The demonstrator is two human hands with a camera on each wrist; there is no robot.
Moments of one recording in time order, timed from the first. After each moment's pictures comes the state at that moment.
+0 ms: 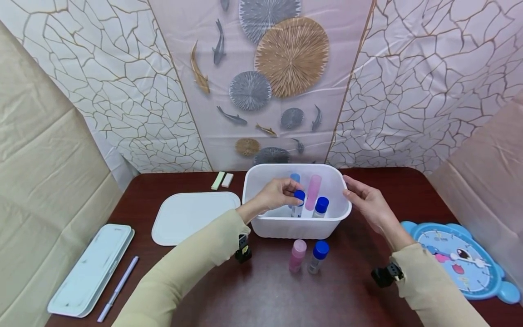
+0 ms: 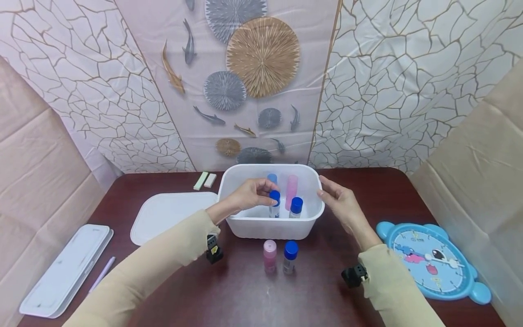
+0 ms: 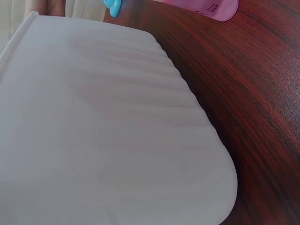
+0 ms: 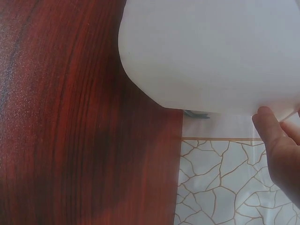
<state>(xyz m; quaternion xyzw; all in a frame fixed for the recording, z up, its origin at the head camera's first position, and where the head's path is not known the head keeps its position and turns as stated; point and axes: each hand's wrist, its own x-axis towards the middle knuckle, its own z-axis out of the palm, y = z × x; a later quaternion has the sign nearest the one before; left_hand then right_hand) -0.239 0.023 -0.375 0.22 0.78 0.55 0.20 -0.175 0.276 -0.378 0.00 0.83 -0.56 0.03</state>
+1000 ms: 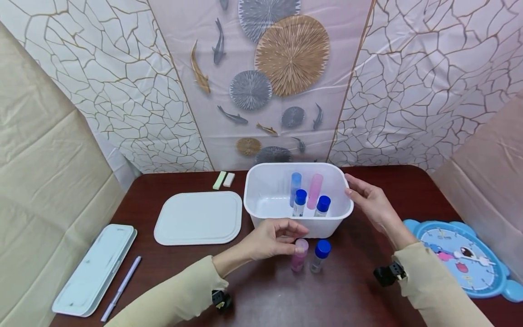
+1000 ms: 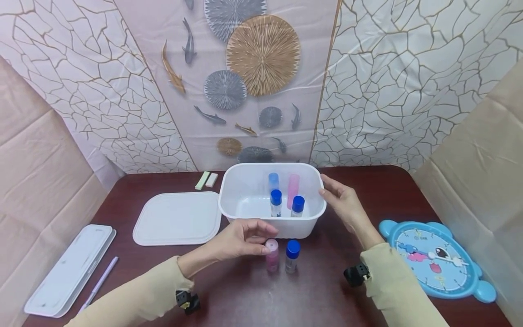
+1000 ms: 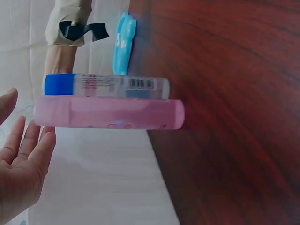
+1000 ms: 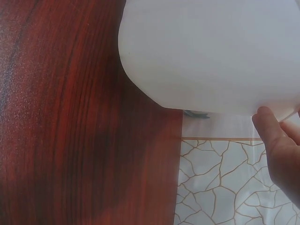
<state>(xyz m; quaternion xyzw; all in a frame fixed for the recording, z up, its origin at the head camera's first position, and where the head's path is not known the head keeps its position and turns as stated) -0.140 -0.012 -0.381 0.29 0.67 0.63 0.26 -0.175 0.276 -0.377 0.00 0.84 -0.55 0.03</state>
